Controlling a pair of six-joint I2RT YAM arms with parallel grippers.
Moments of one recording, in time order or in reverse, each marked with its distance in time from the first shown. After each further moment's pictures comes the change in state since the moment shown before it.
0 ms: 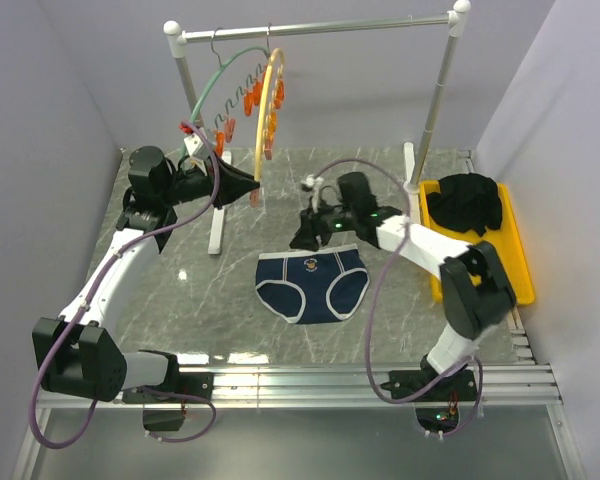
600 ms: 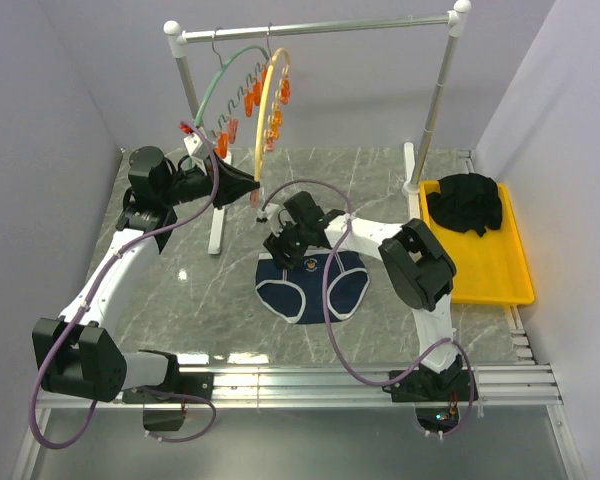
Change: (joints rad) left arm 0.000 -0.002 -0.003 0.002 -0.006 -0.019; right arm 0.211 0.420 0.299 -0.265 0.406 -0.205
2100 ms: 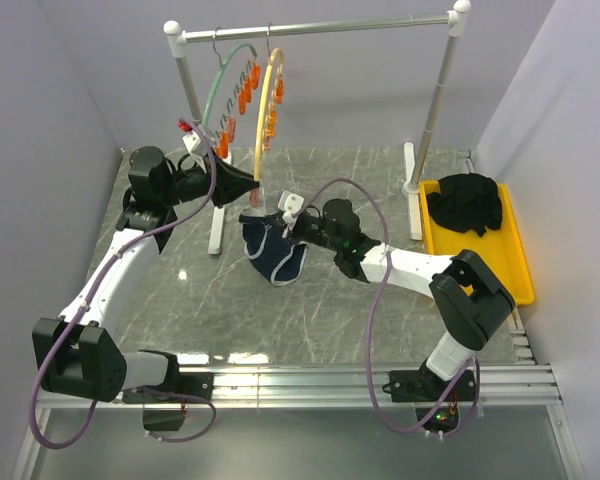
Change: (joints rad) left arm 0.000 0.000 0.000 -0.002 -0.027 -0.052; right arm 0.039 -0.399 -0.450 0.918 0.001 -0.114
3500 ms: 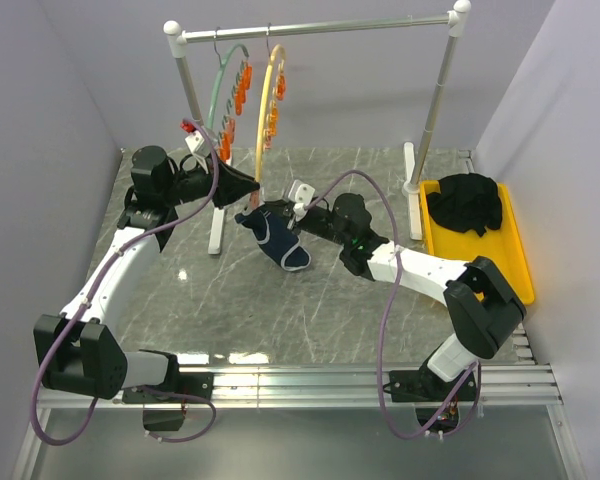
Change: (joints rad) left arm 0.000 0.013 0.004 -0.041 -0.003 0.023; right arm -0.011 -0.067 0.015 0.092 -0.038 0.047
